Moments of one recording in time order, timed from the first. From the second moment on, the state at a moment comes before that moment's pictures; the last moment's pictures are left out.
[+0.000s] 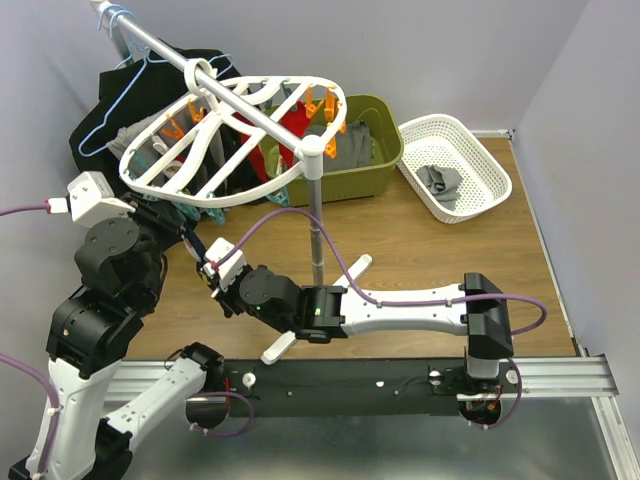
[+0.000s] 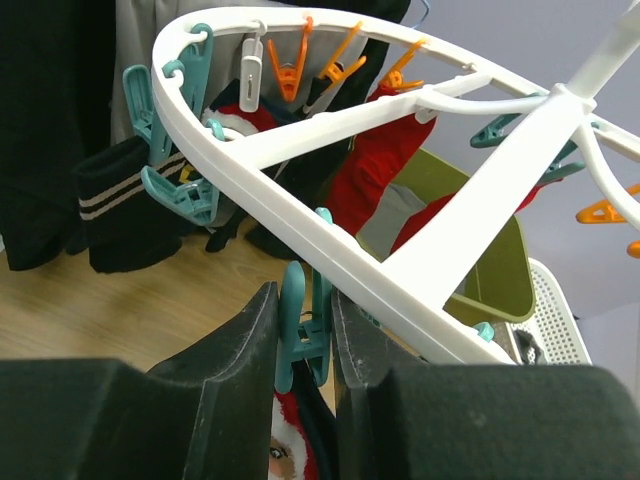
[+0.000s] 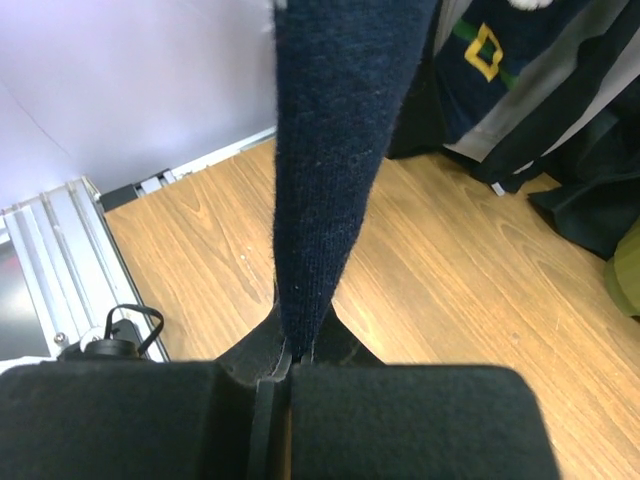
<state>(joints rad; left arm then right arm) -0.47 0.72 1.42 -0.88 -0.67 -0.66 1.47 1.85 1.57 0.09 0.47 0.02</state>
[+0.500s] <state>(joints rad) -0.47 0.57 1.39 -0.84 -0.57 -0.61 1.53 1.67 1.39 -0.03 0.48 0.07</state>
